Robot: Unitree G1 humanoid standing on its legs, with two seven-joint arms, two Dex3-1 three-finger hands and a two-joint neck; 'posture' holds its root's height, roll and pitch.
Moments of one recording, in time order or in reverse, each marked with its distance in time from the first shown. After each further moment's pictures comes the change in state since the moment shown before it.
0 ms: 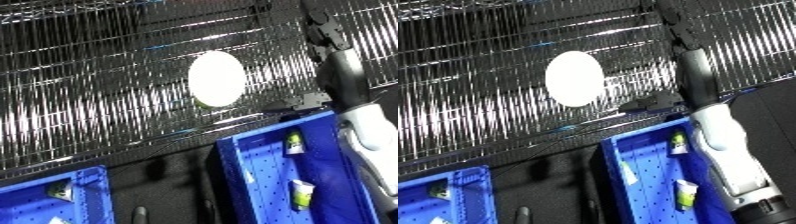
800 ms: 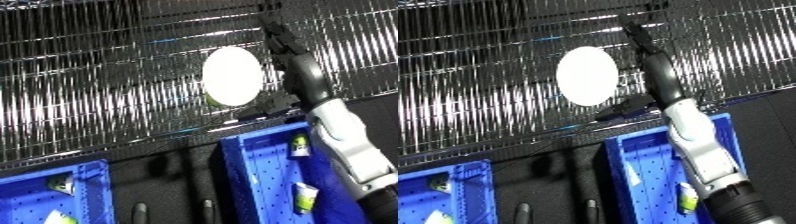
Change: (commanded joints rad) left arm 0.012 -0.009 -0.051 -0.073 -0.016 0.020 0.019; right arm -0.103 0.079 0.082 0.125 0.051 0.057 0.103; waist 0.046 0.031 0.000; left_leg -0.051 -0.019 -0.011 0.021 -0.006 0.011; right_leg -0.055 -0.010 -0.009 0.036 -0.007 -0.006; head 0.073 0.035
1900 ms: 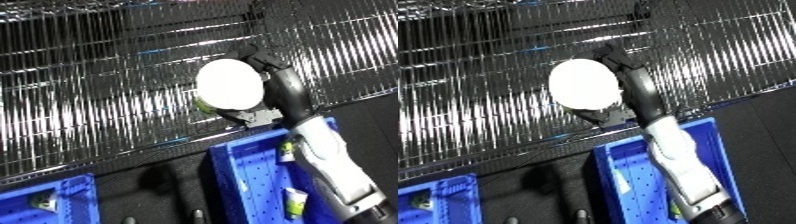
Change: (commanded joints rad) left arm 0.035 -0.019 0.050 -0.008 -0.004 -0.018 0.018; right arm 0.188 -0.018 -0.122 -0.284 0.002 -0.025 -0.063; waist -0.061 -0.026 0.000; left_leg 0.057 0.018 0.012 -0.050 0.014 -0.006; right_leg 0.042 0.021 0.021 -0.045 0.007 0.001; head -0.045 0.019
